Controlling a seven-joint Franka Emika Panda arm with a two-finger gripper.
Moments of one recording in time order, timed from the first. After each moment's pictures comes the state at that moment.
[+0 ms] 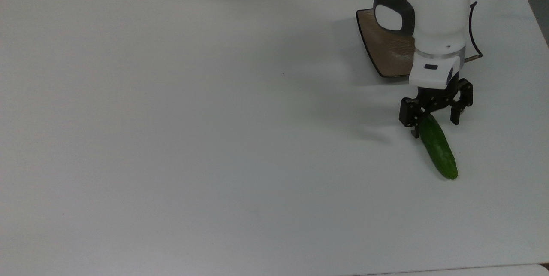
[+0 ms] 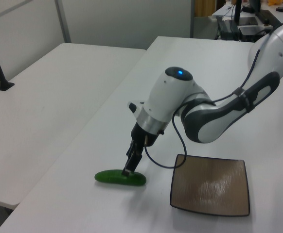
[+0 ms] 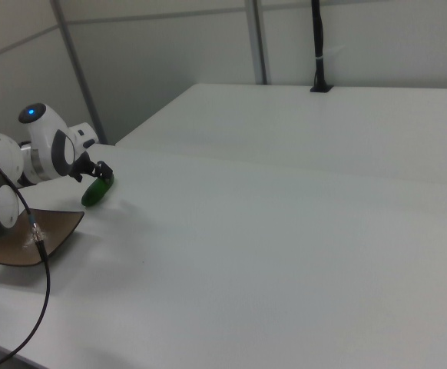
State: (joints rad) arm 0.63 0.79 0.02 -1.29 -0.11 2.60 0.34
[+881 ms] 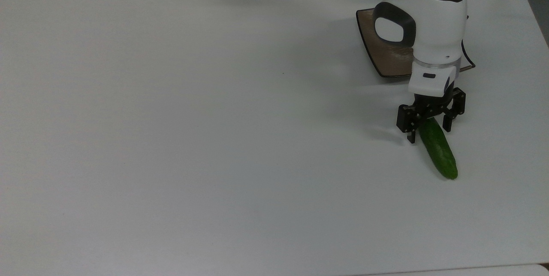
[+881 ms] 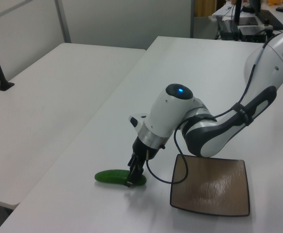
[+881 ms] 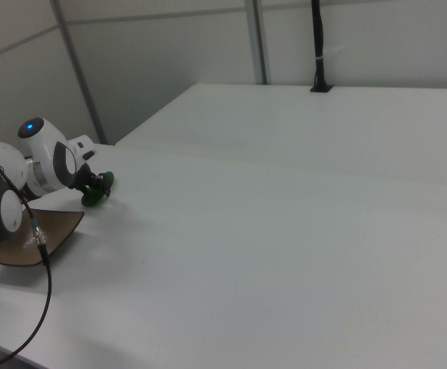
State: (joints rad) arm 0.64 0.84 0.02 -1.29 -0.21 2.62 0.42
